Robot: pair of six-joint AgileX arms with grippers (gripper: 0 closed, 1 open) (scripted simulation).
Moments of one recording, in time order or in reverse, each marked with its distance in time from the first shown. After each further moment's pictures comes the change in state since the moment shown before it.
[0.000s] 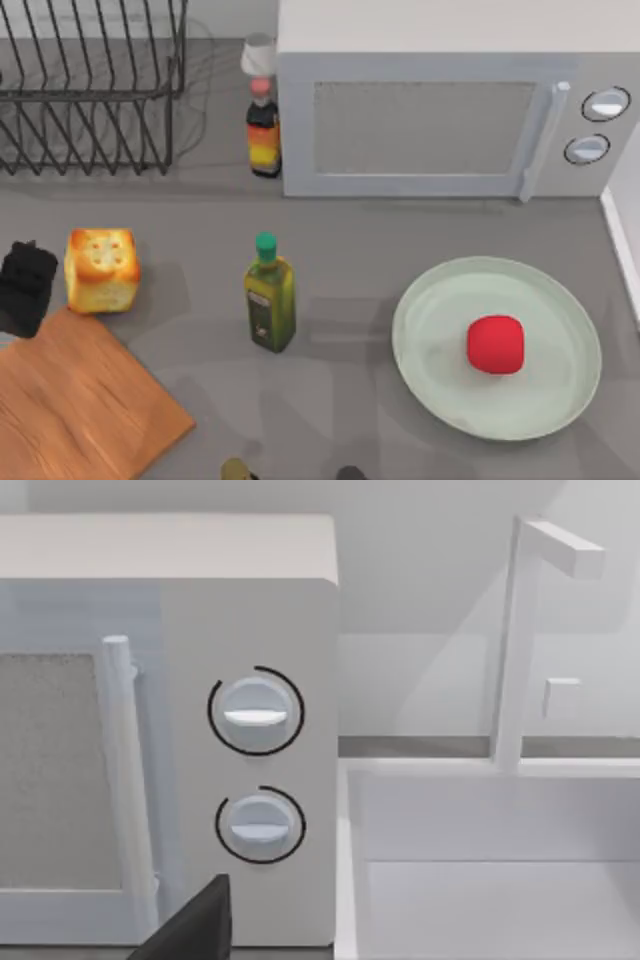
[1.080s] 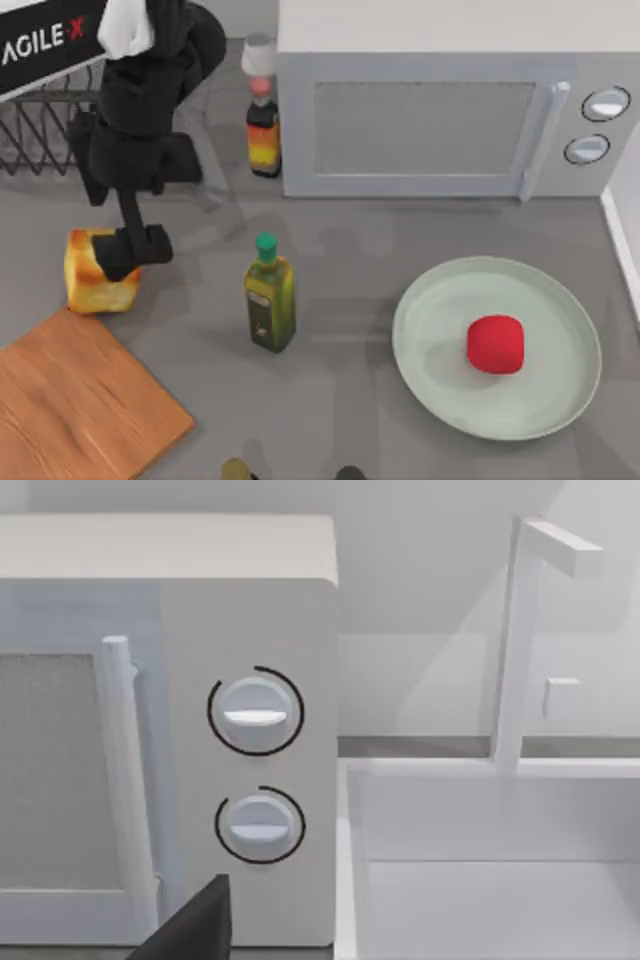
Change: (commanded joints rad) left arm -0.236 1.397 1.130 -0.894 -0.193 0.545; right arm 0.000 0.000 0.000 0.000 0.000 0.000
